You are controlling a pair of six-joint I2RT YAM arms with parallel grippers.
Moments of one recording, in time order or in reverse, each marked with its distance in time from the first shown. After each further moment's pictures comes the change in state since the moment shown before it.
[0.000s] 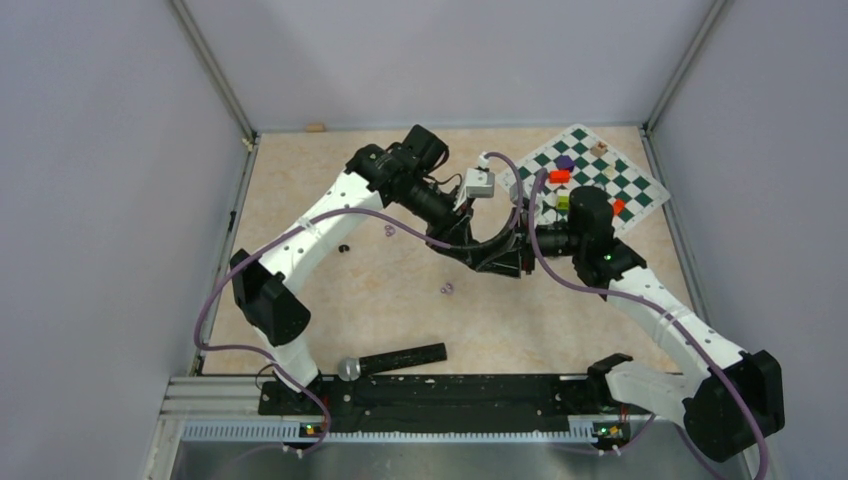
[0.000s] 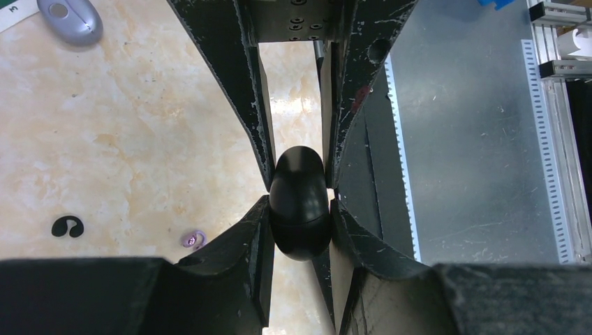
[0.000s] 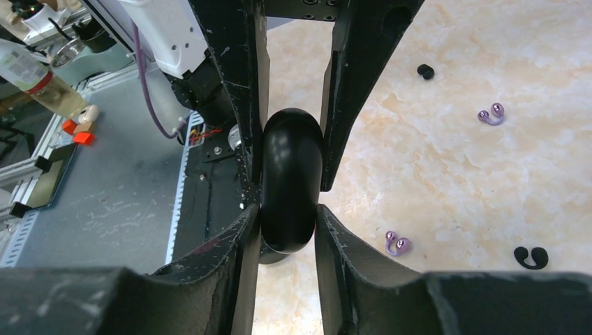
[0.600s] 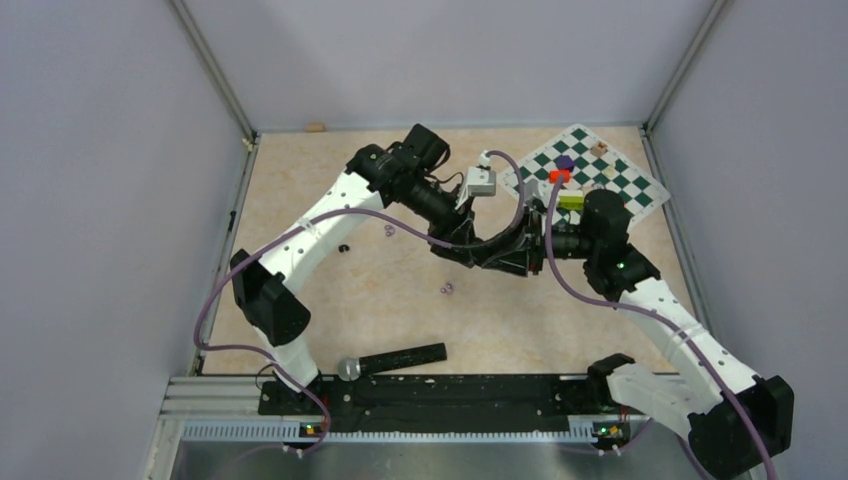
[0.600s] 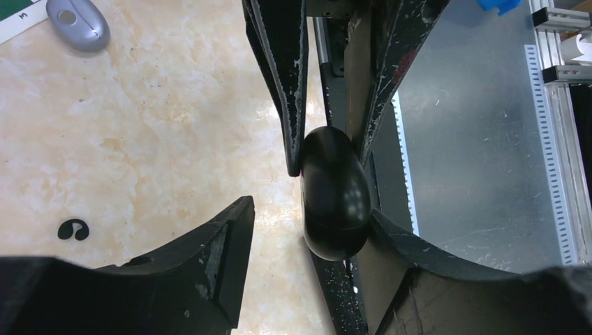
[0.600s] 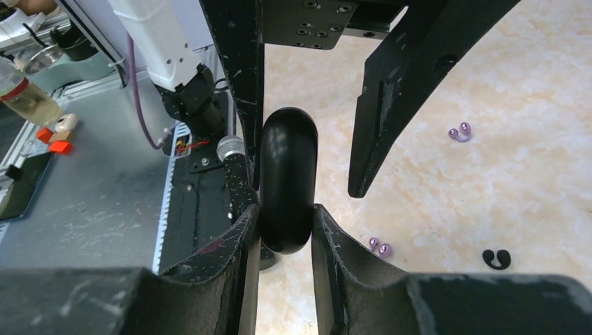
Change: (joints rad) left arm -0.003 0.000 0.003 0.018 -0.006 -0.021; right arm -0.017 -0.089 0.000 -0.020 0.034 -0.003
